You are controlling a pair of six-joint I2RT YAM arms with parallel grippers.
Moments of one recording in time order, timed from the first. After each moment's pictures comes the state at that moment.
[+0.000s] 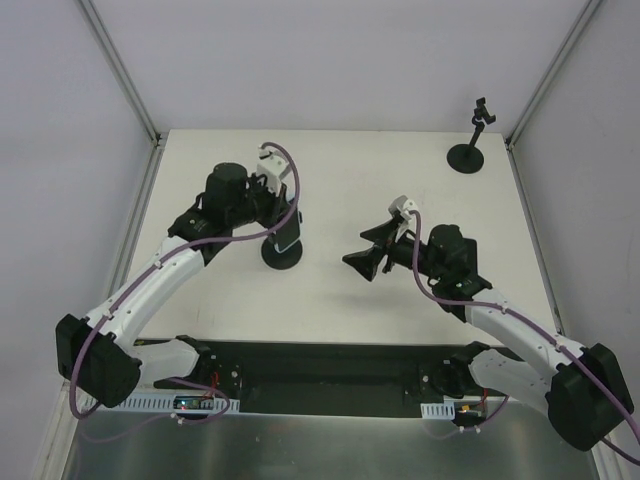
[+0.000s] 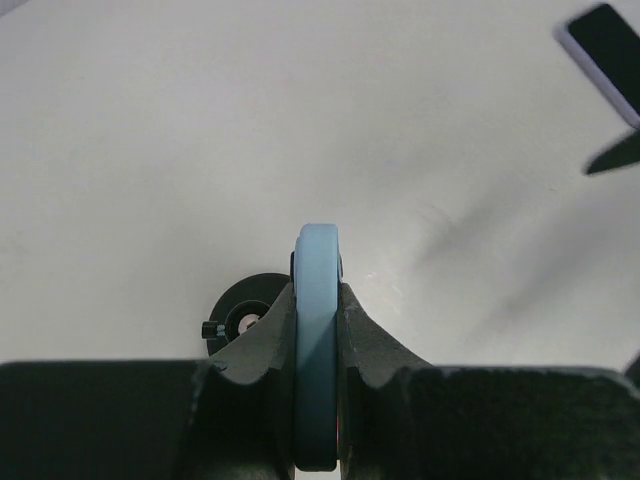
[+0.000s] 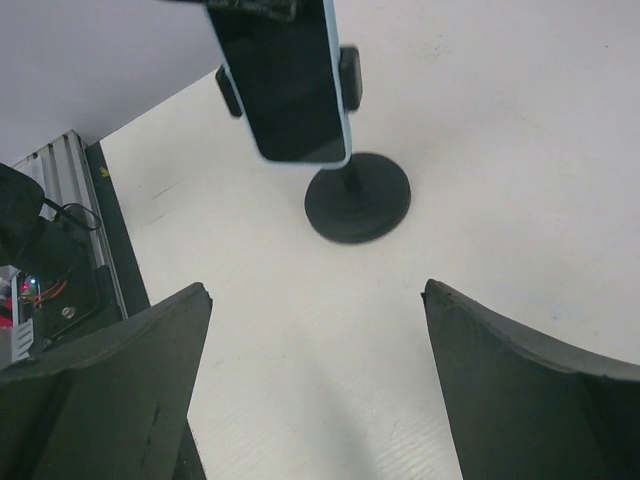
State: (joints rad) left arm -0.53 1.17 1.05 -0.33 0.27 0.06; right arm 0.59 1.00 0.52 0.36 -0.51 0.21
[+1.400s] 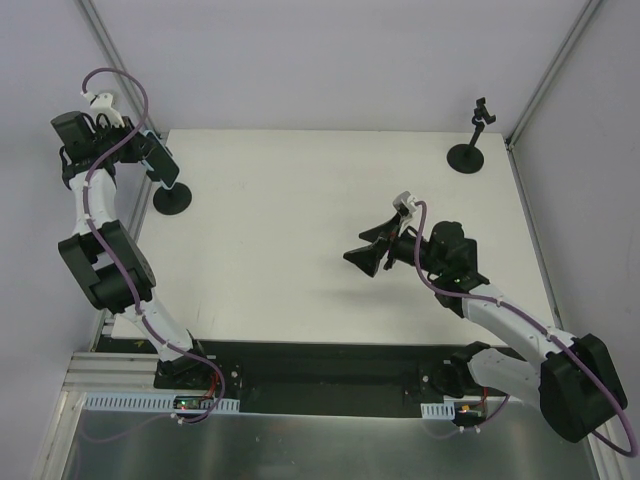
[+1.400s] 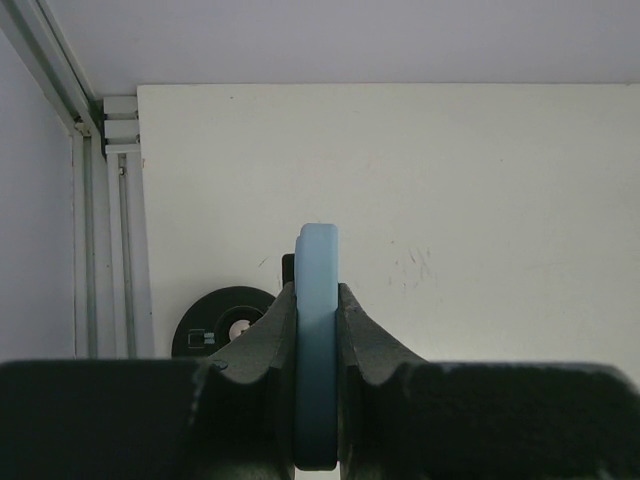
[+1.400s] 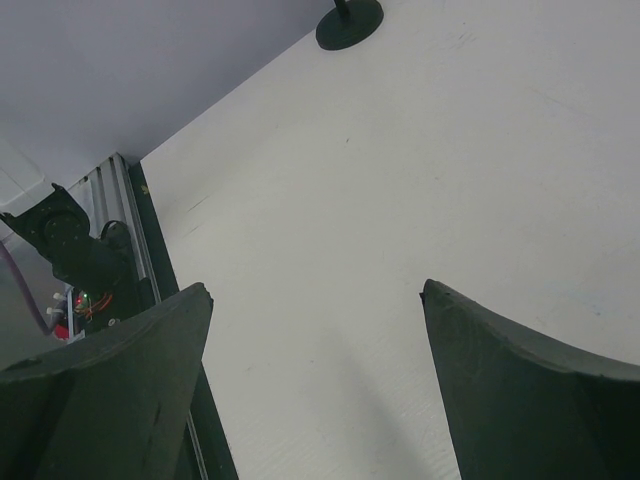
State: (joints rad) left arm 0.50 1.80 1.57 -0.19 0.76 0.01; right arm 0.52 1.06 0.50 0.46 -0.59 0.35
